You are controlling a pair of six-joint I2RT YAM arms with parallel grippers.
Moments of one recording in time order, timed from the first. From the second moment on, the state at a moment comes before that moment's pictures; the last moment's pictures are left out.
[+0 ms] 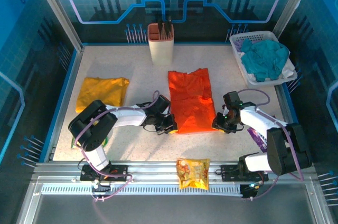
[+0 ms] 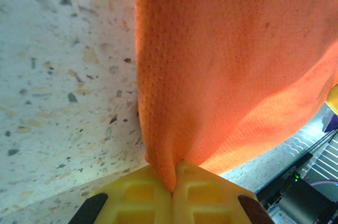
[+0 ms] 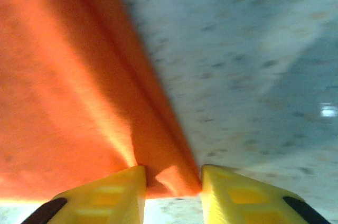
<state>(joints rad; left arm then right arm) -0.72 1.73 0.82 -0.16 0.49 -1.09 0.22 1.35 0.62 -0.66 -0.28 0.57</state>
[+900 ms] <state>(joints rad) -0.72 1.73 0.82 -0.16 0.49 -1.08 0.24 1.36 0.64 -0.66 -0.31 0.55</state>
